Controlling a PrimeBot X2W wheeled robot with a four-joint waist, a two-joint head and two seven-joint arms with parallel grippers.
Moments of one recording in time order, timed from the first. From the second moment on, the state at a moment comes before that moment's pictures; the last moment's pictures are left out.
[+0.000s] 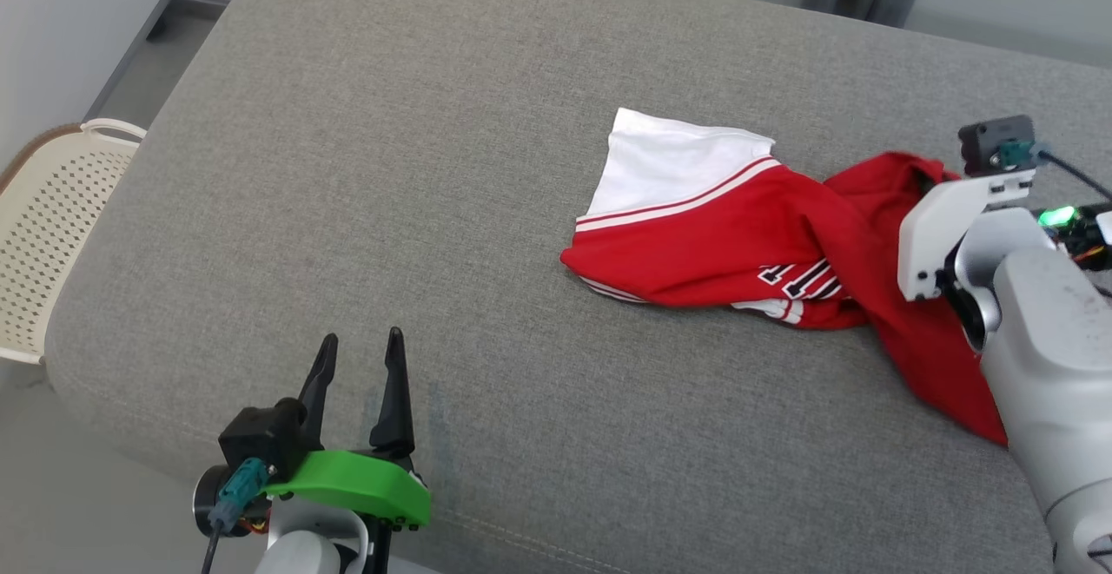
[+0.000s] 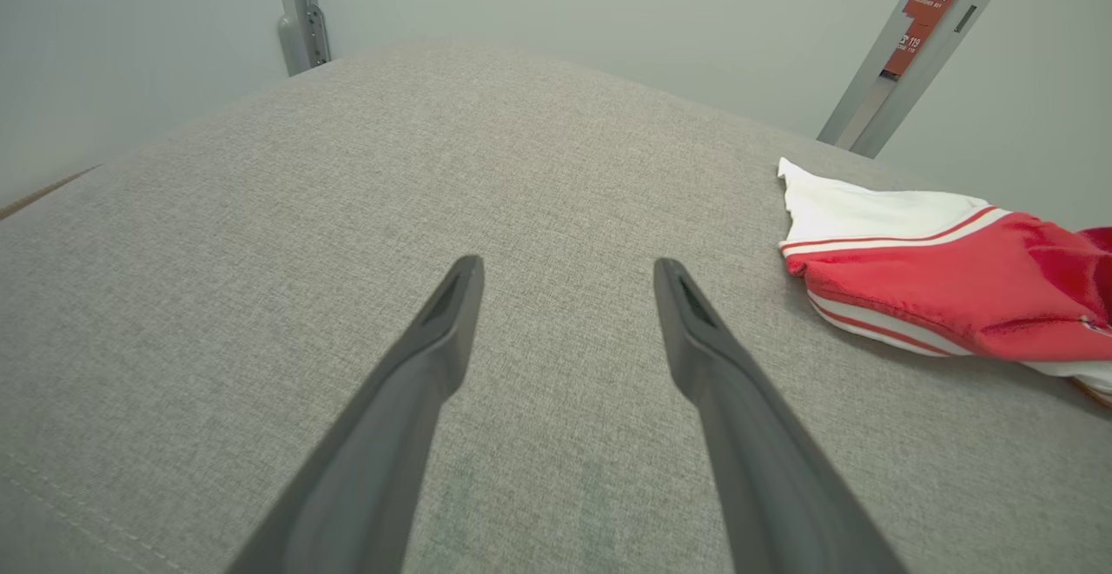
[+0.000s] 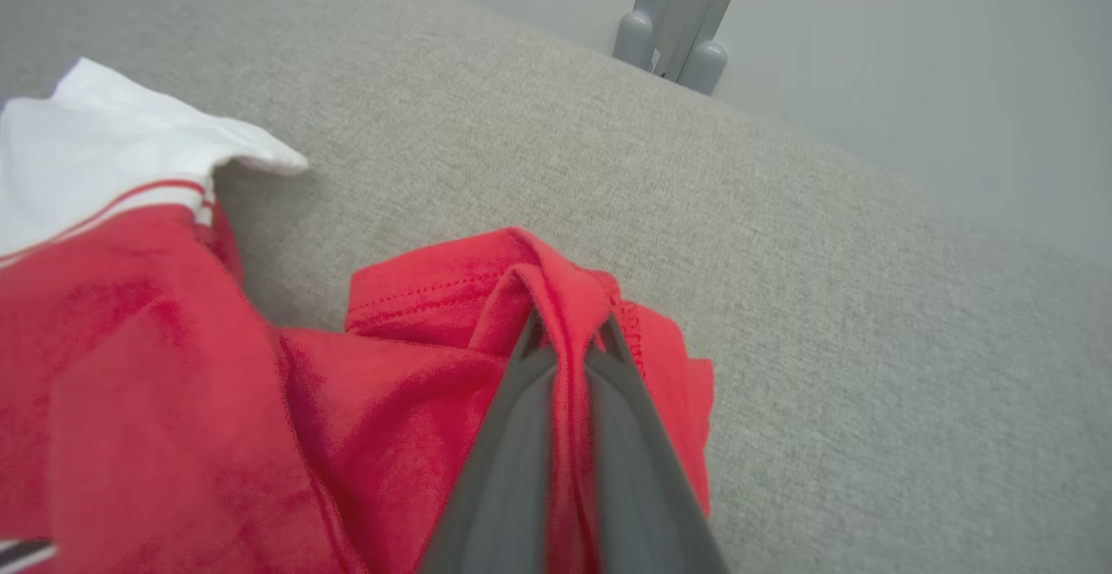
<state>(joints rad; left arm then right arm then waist) -0.14 0.10 -0.30 0.29 -0.46 0.06 -0.26 -0.74 -0.25 0.06 0.90 0.05 0.13 0.11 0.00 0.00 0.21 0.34</state>
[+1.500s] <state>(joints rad) -0.15 0.06 -0.30 0.32 -0.42 0.02 -0.26 -1.01 -0.14 0.19 1.28 0.01 0.13 0.06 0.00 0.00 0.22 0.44</state>
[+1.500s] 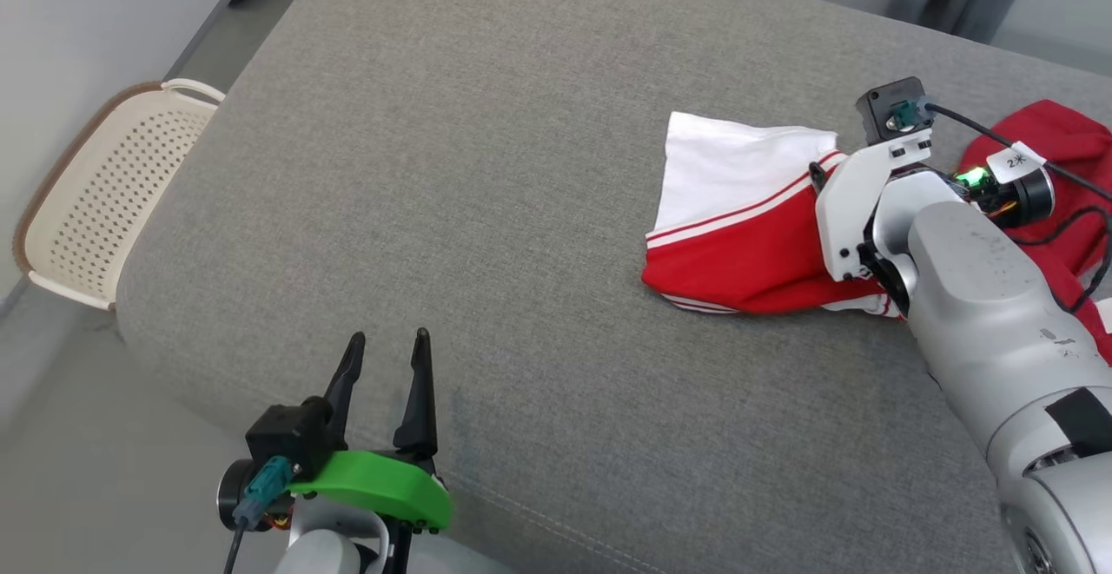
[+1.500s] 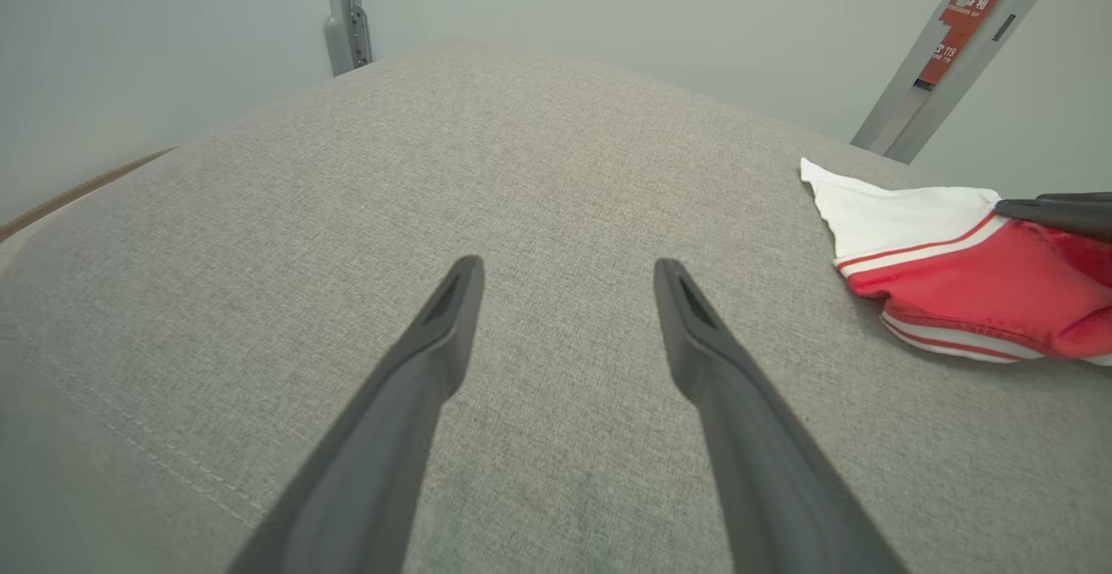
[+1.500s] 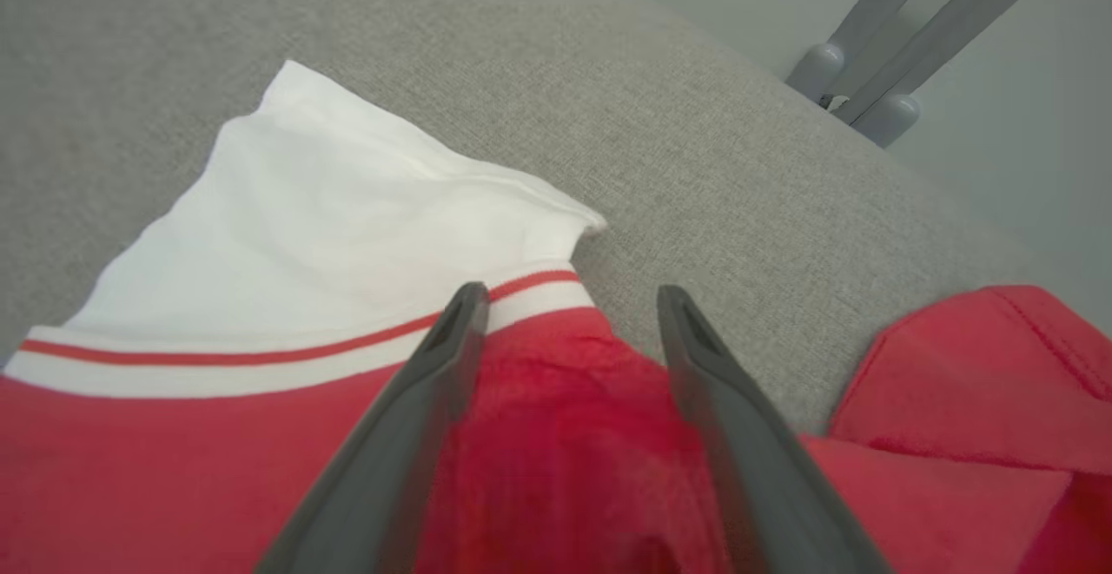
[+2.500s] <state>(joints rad) -0.15 0.07 -0.22 0.31 -0.40 0.02 -0.26 -0.99 -0.21 0.69 0.96 0.42 0.13 -0.18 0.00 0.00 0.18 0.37</state>
